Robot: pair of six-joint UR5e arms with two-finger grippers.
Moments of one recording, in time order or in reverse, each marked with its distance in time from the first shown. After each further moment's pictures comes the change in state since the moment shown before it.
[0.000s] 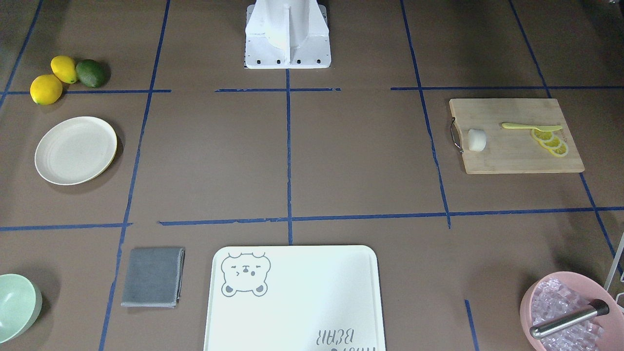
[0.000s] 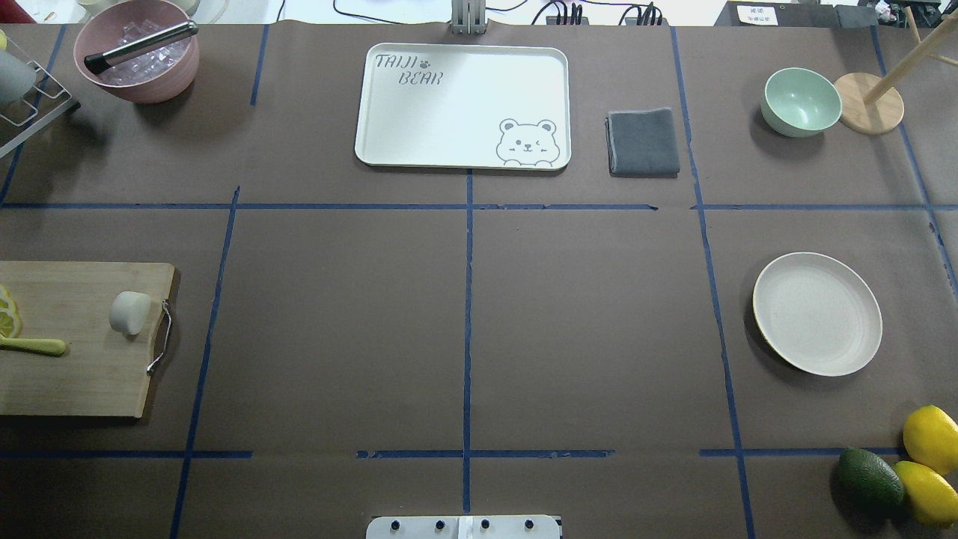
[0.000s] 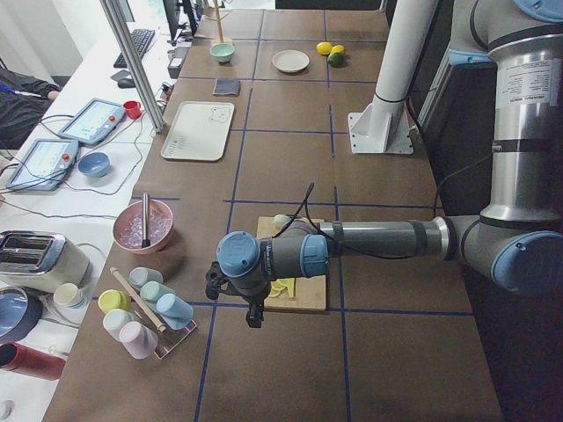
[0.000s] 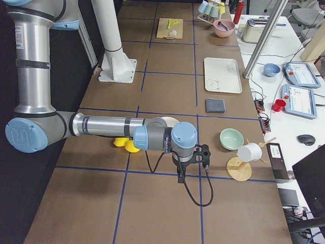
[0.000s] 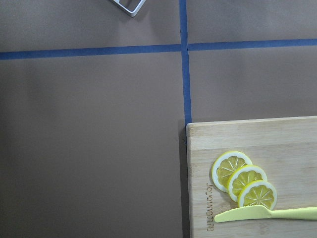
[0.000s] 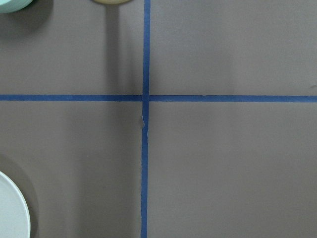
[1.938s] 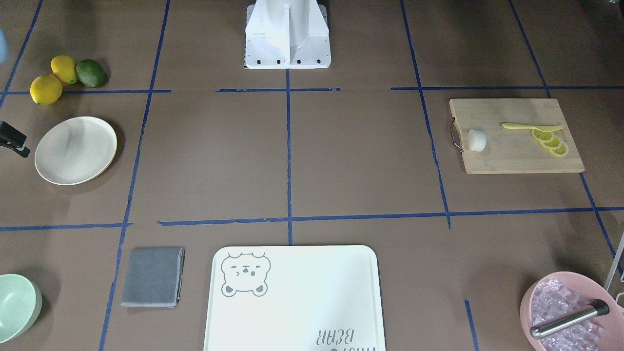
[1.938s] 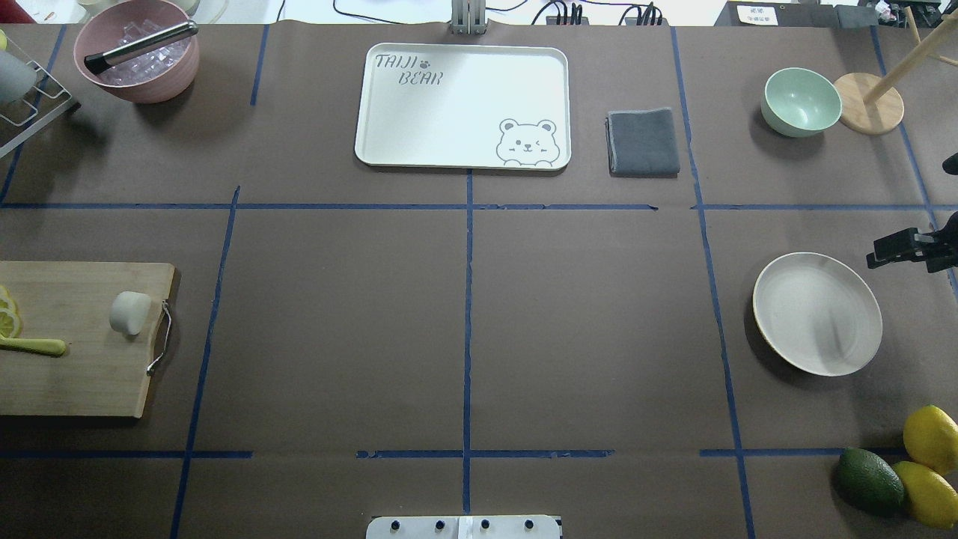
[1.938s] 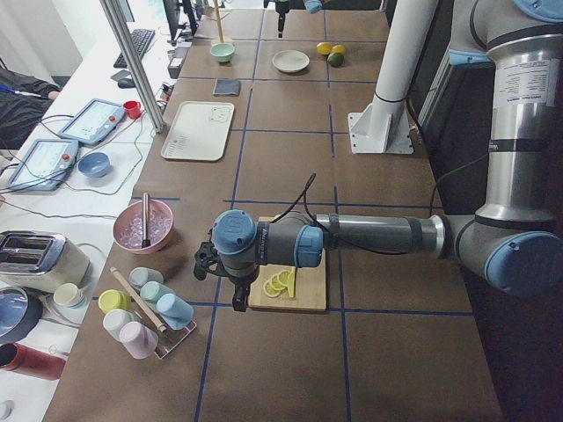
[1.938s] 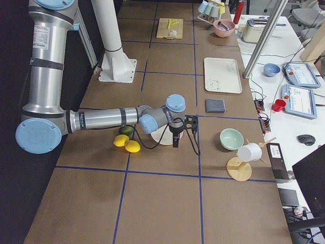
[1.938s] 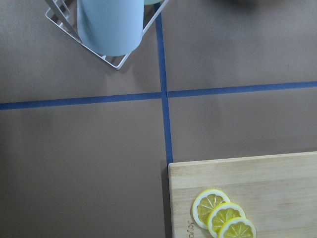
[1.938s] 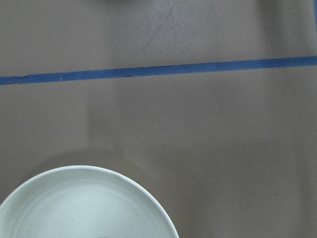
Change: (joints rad) left arm 0.007 -0.023 -0.029 -0.134 0.005 -0.132; right arm -0.546 -0.094 0.099 0.518 -0.148 0.808
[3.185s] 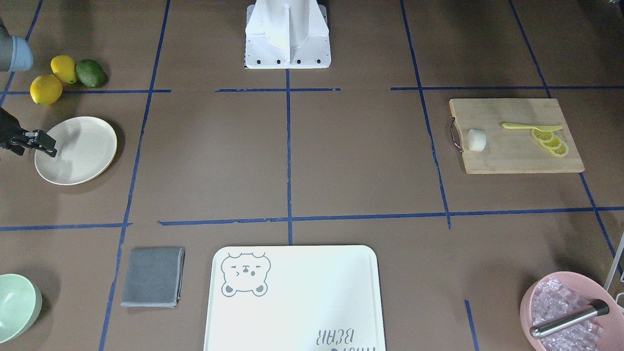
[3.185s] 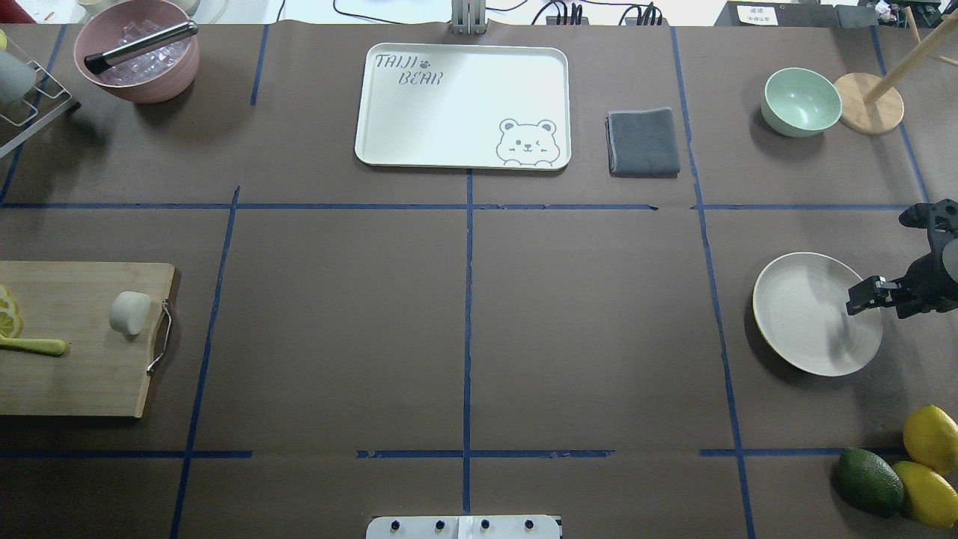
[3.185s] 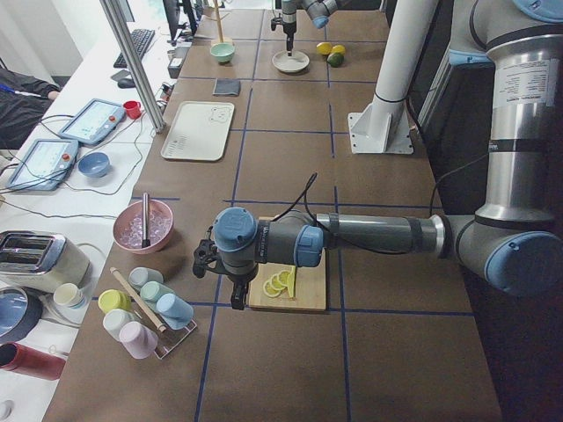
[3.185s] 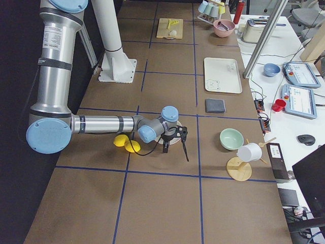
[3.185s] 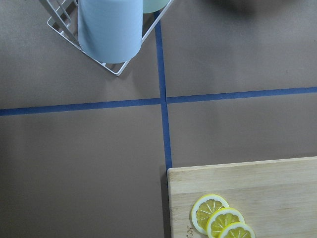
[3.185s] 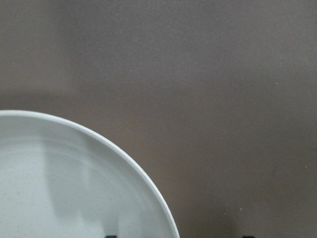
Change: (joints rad) left arm 0.002 0.000 -0.008 -0.009 0.003 -0.004; right arm -0.115 -0.013 -0.090 0.036 -0.011 0.058
